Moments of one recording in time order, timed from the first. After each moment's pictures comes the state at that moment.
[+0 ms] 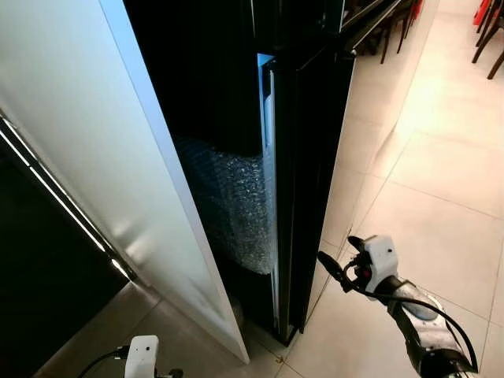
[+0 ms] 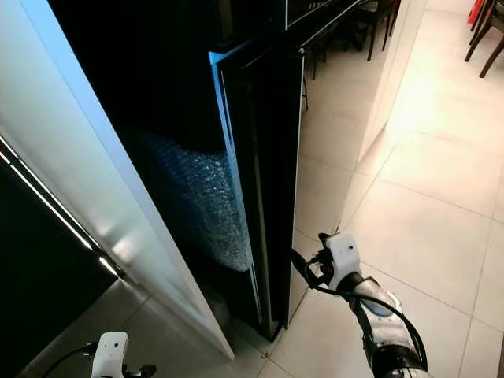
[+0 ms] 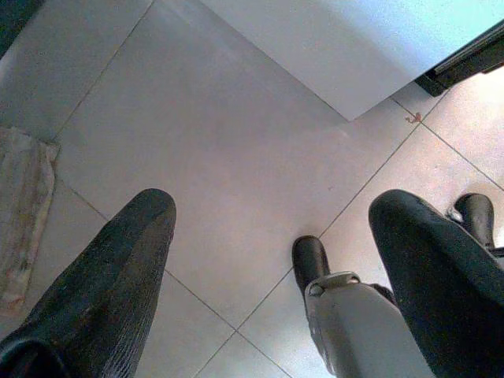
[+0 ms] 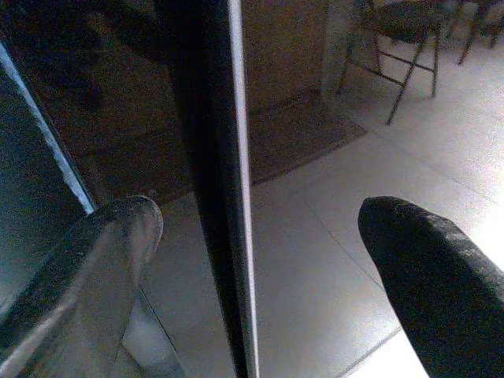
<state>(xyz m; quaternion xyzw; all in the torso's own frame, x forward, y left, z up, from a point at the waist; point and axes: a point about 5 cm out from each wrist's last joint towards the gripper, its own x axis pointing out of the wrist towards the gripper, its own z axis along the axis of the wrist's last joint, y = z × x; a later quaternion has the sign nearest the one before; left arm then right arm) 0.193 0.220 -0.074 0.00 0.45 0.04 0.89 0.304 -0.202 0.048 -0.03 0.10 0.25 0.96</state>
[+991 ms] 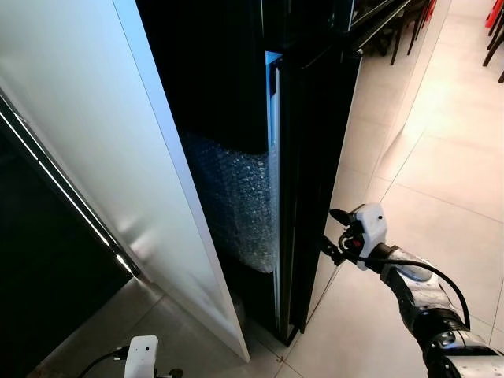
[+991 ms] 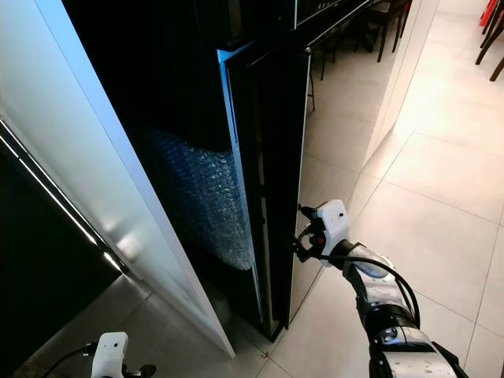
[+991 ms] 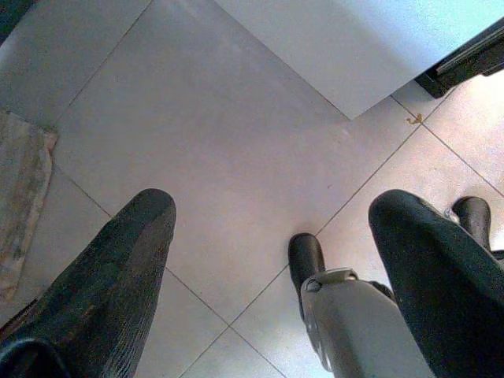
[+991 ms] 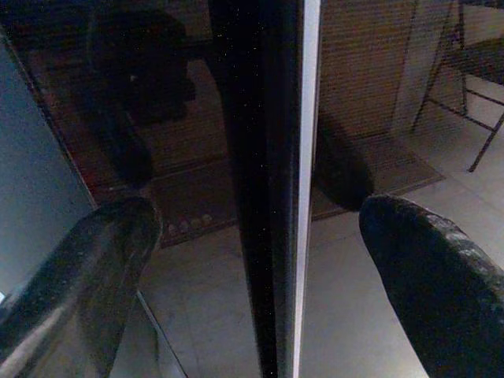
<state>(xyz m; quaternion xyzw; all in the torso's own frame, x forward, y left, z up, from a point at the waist) 0.193 0.220 -0.074 0.00 0.45 0.04 0.89 0.338 -0.185 0.086 -0.01 0.08 0.33 0.94</state>
